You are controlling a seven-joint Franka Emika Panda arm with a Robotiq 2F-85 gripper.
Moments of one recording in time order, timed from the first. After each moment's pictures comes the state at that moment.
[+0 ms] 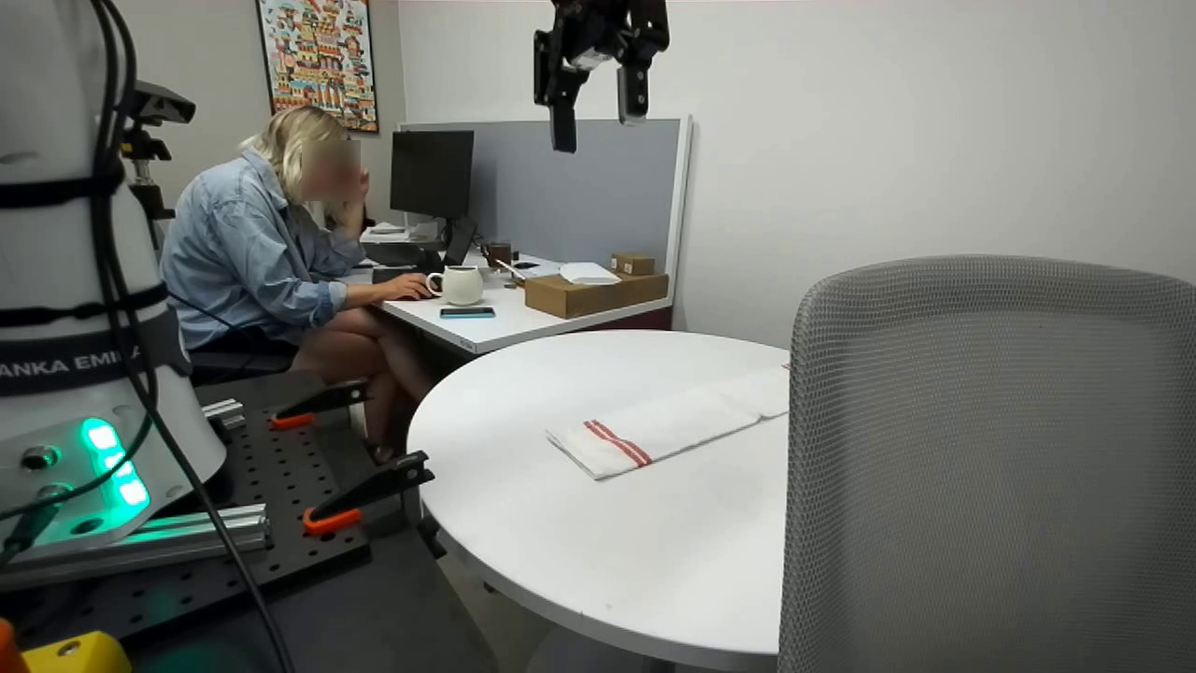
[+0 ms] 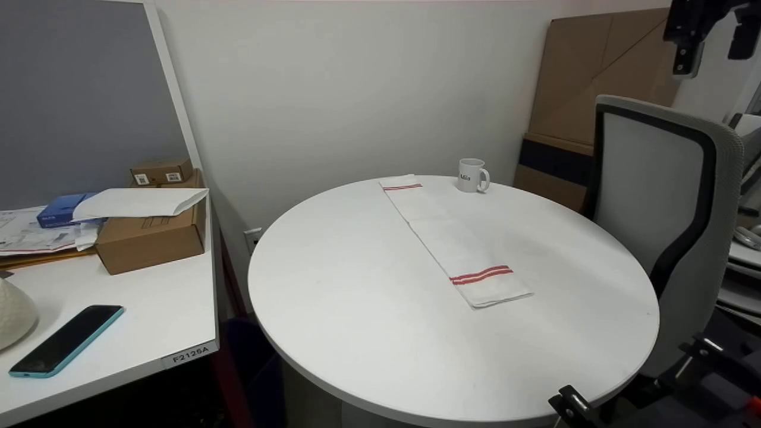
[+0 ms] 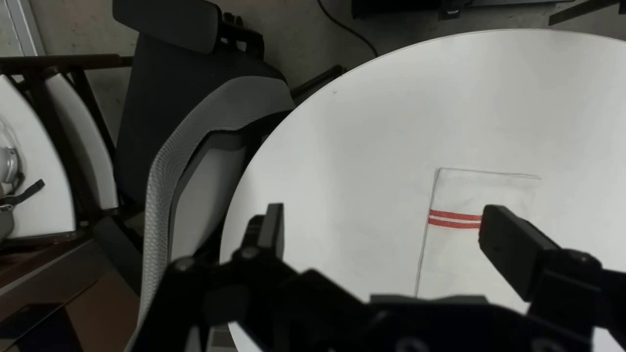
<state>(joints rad) -0.22 -0.53 -0.13 -2.55 -0.35 2.05 -0.14</state>
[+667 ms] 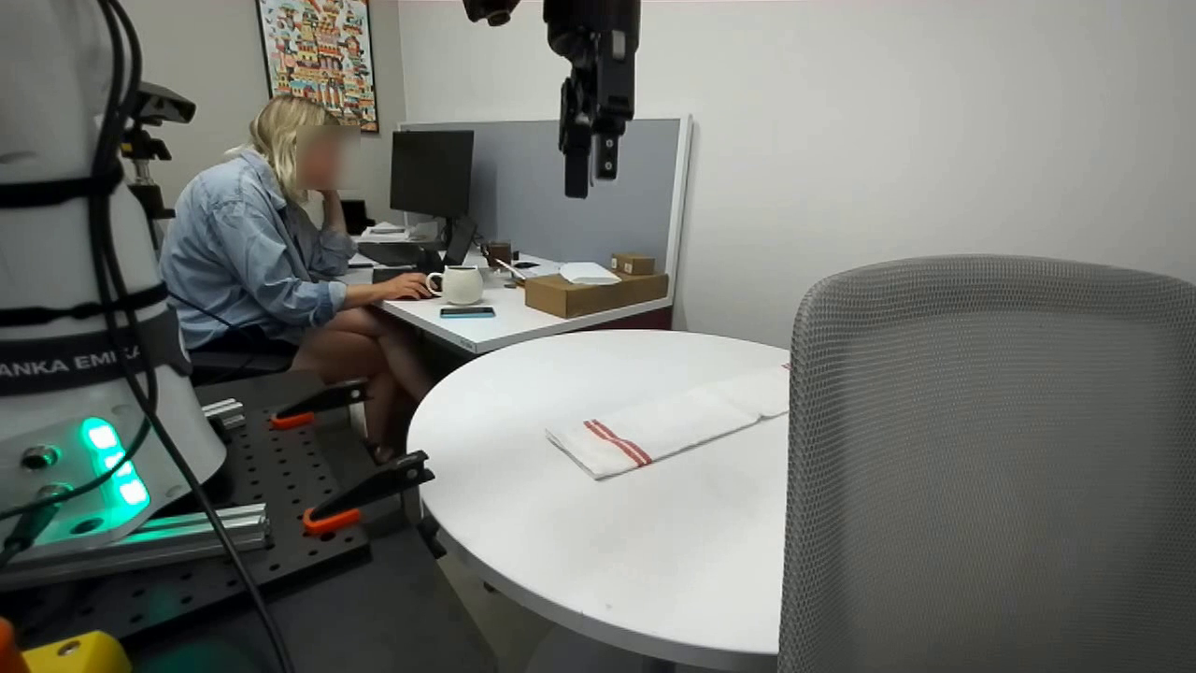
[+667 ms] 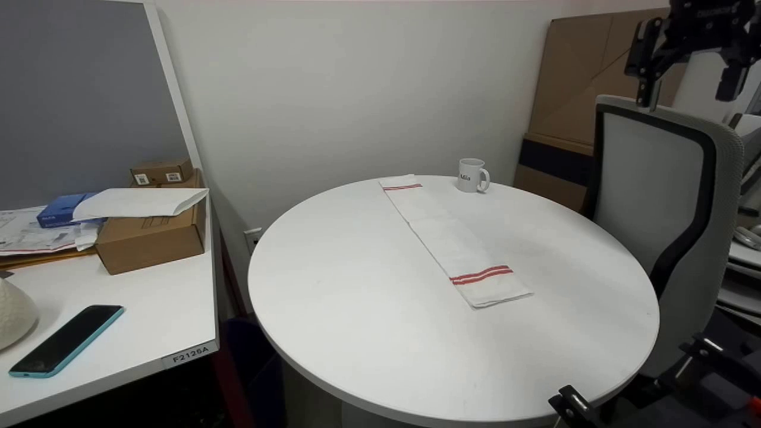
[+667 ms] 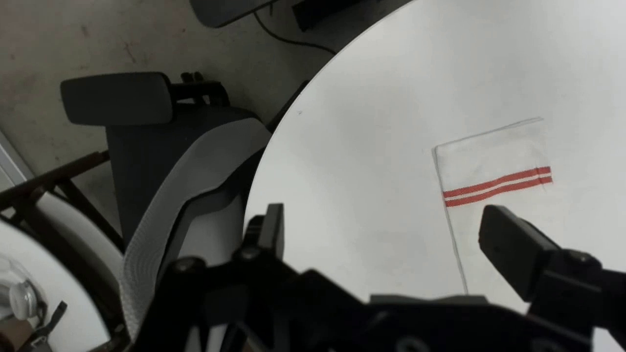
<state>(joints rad) -0.23 -0.44 -0.14 -2.57 -0.26 2.12 0.19</state>
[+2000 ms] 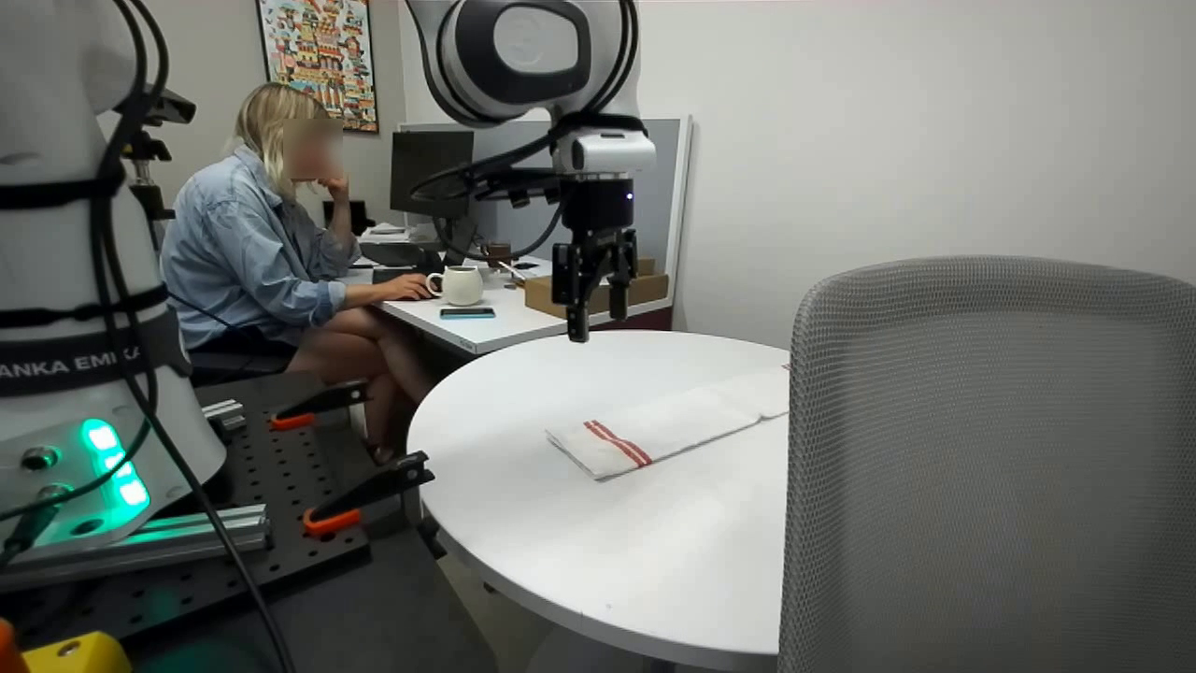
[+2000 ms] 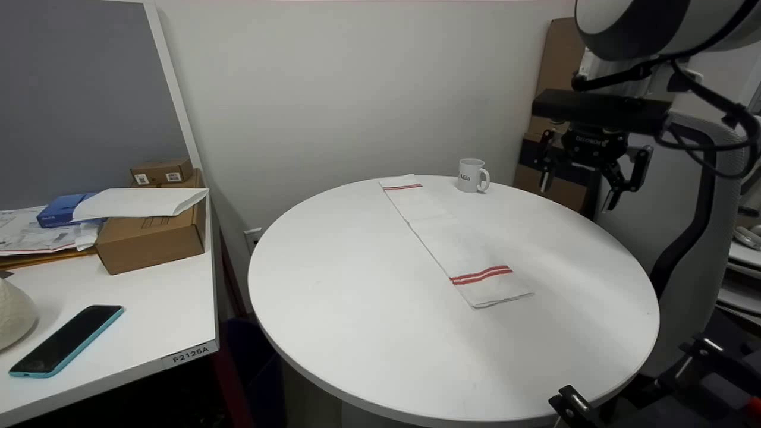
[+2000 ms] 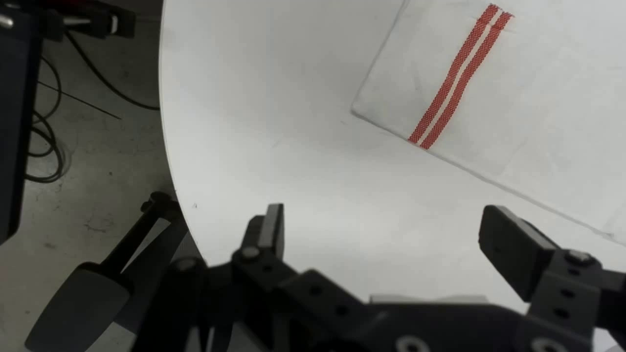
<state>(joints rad) -0.21 -0.04 -0.06 -2.67 -0.09 2.73 1.00</state>
